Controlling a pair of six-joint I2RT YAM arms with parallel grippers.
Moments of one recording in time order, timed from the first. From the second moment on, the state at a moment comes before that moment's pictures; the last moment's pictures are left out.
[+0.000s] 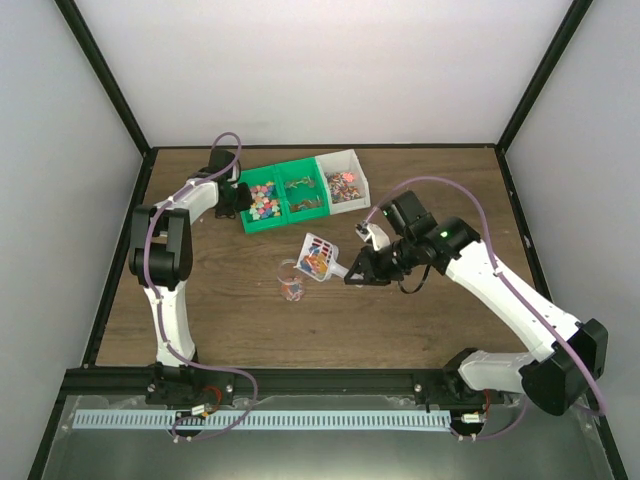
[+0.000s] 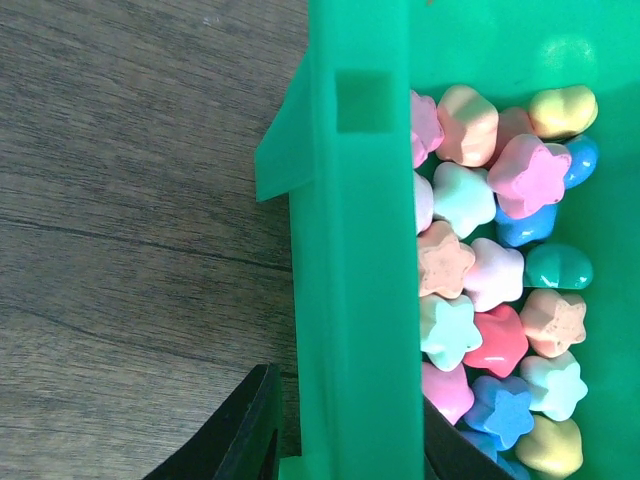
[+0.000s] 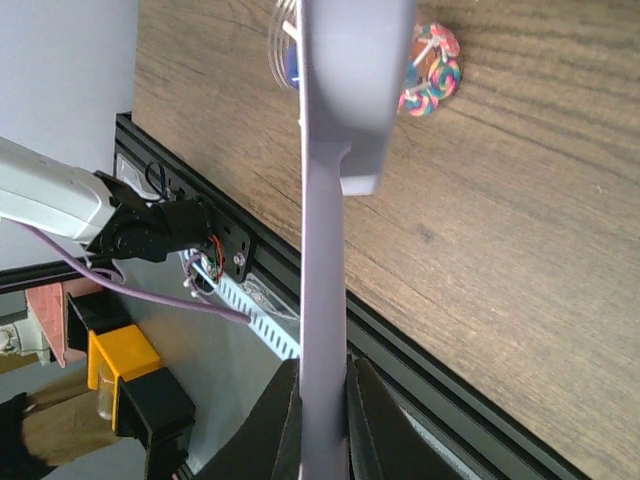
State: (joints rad) left arm -0.12 2.10 1.54 -0.53 0.11 -0.42; right arm 0.63 1.23 1.17 -0.99 -0.63 0.48
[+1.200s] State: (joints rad) left arm -0.11 2.10 1.53 -0.52 0.13 -0.42; right arm 0.68 1.31 1.31 -1.14 -0.54 0.41
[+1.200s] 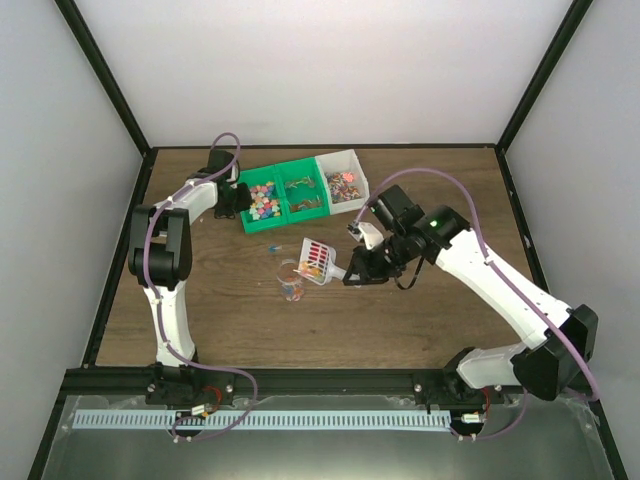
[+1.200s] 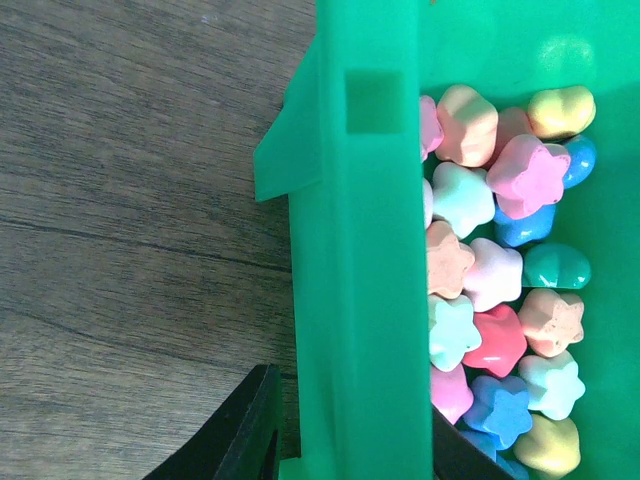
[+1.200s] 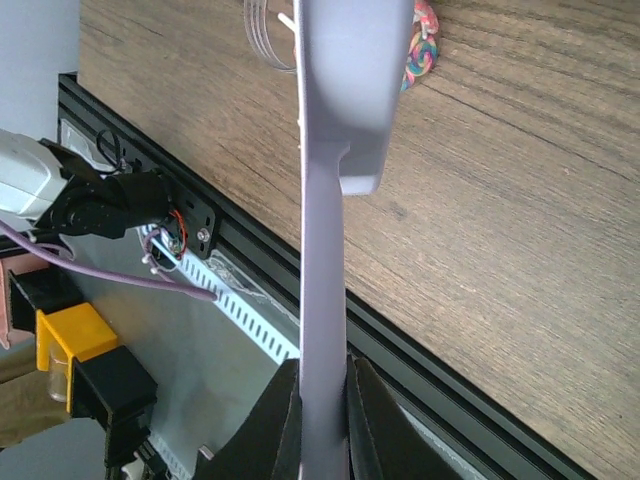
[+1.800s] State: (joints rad) left arm -0.11 2.10 1.53 -0.52 0.13 -0.42; right arm 0.70 1.38 1.43 -1.23 -0.48 0.40
